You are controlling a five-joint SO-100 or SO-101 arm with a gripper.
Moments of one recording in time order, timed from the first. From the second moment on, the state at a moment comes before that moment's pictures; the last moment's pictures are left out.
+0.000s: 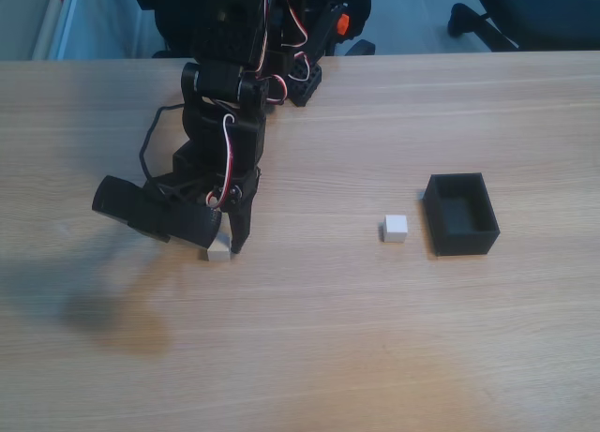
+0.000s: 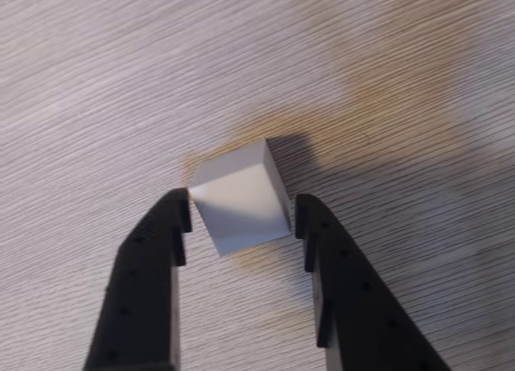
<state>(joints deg) 16.0 98.7 122.0 37.7 -79.3</state>
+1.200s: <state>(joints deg) -26.3 129.5 121.8 65.3 -67.2</state>
